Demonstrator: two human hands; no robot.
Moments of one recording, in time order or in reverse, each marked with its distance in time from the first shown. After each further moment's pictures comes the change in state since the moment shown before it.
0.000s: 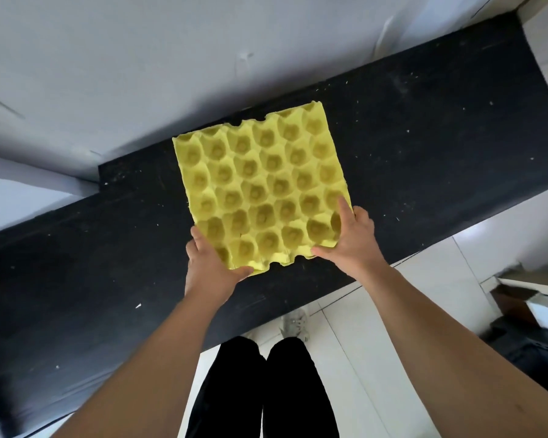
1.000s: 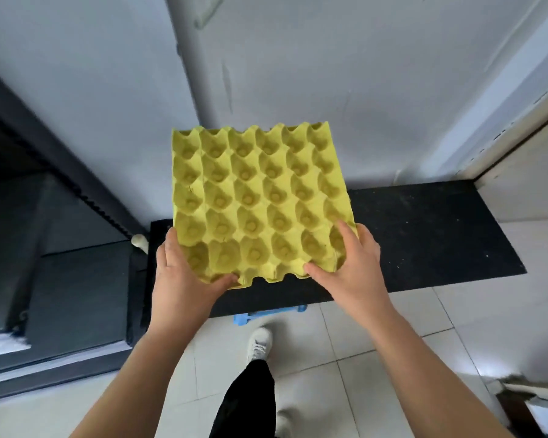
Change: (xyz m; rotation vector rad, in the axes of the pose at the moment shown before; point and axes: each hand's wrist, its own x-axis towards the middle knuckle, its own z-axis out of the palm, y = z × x) left_hand -0.357 -0.106 -0.214 -0.316 0.602 0.307; right_hand -0.355 -0.172 -0.081 0.137 0.283 -0.512
